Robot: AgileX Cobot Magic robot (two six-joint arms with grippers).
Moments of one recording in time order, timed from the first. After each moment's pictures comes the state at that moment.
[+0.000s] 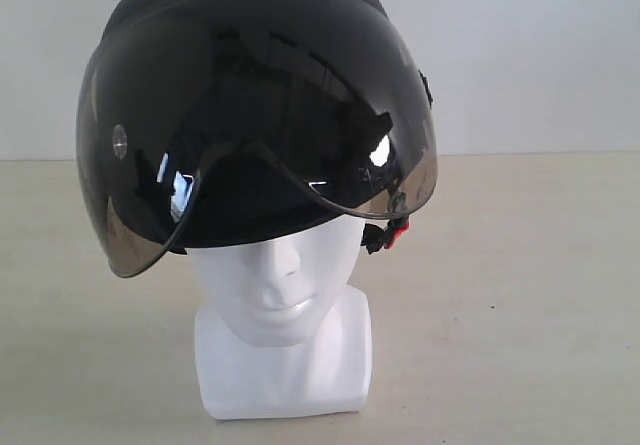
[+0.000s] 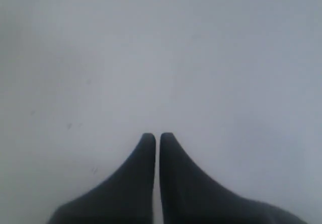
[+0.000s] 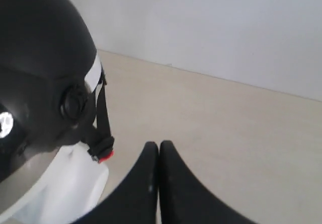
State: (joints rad) left arm -0.02 0.01 -0.22 0.22 -0.26 -0.68; right arm 0.77 0.86 -1.06 -0.55 0.86 0.56
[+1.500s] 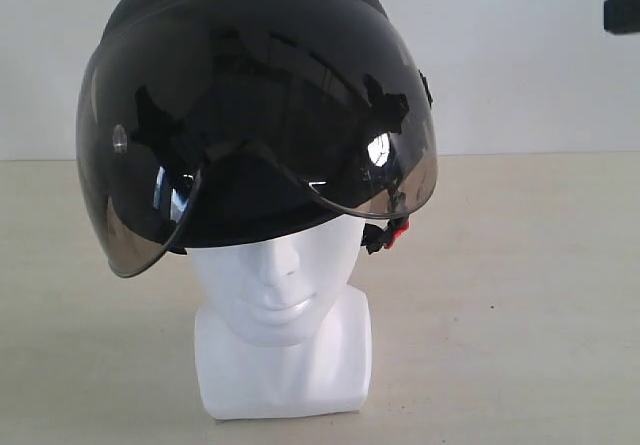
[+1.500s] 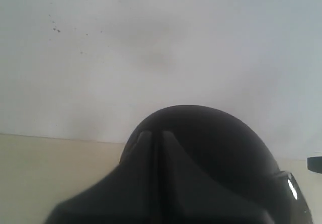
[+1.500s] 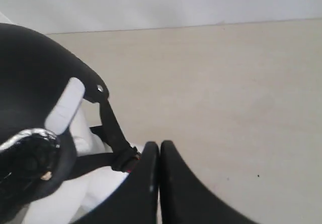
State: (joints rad) left arm -0.02 0.61 -0.94 -0.70 0.62 0.25; right arm -0.18 1.22 -1.23 0.86 1.05 -0.55
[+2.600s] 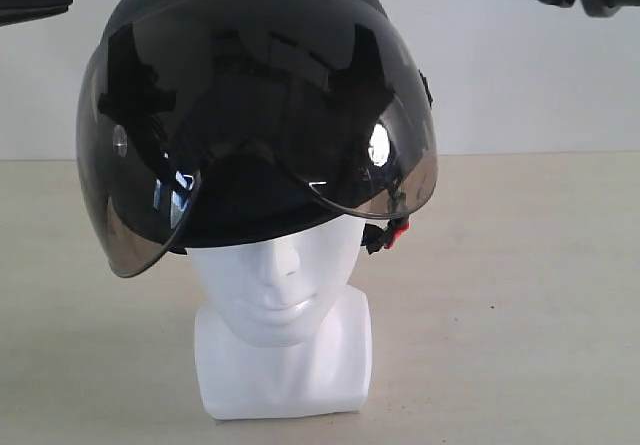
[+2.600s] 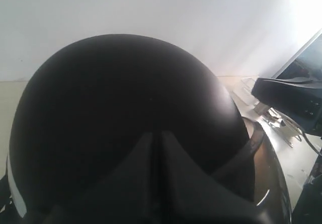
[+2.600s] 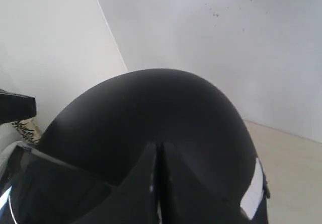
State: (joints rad) left arm -0.02 1.00 -0.94 -1.32 0.87 0.87; right arm 0.30 1.10 -1.02 1.37 0.61 -1.11
